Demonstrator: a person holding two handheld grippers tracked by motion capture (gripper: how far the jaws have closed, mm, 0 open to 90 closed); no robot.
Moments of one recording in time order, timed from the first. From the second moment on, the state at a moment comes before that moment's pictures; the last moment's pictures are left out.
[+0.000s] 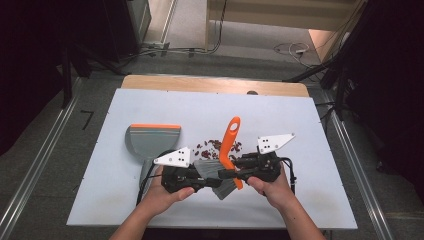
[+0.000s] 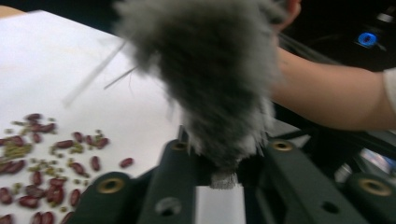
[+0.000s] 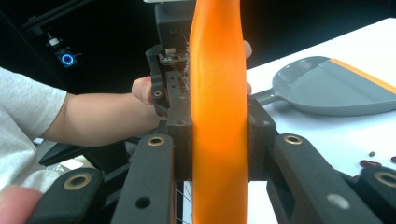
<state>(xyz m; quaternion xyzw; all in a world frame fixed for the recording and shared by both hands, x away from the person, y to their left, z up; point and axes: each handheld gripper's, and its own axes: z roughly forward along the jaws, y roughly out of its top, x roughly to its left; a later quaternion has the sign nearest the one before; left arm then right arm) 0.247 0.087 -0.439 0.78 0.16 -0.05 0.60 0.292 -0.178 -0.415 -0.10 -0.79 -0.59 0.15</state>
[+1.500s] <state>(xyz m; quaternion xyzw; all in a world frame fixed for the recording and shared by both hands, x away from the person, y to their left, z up) 0.237 0.188 -0.451 0.73 0.34 0.13 0.58 0.327 -0.219 -0.401 -0.34 -0.82 -0.43 -0.15</state>
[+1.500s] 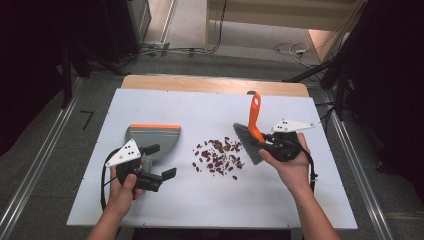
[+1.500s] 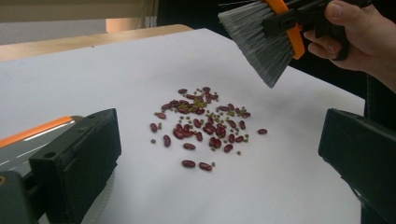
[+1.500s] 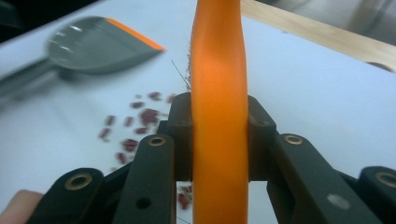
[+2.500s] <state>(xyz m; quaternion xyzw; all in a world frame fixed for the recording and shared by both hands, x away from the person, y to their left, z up) 0.239 0.201 -0.462 0.73 0.37 0.16 0.56 0.402 -0.124 -0.449 -0.30 -0.92 -0.11 -0.24</state>
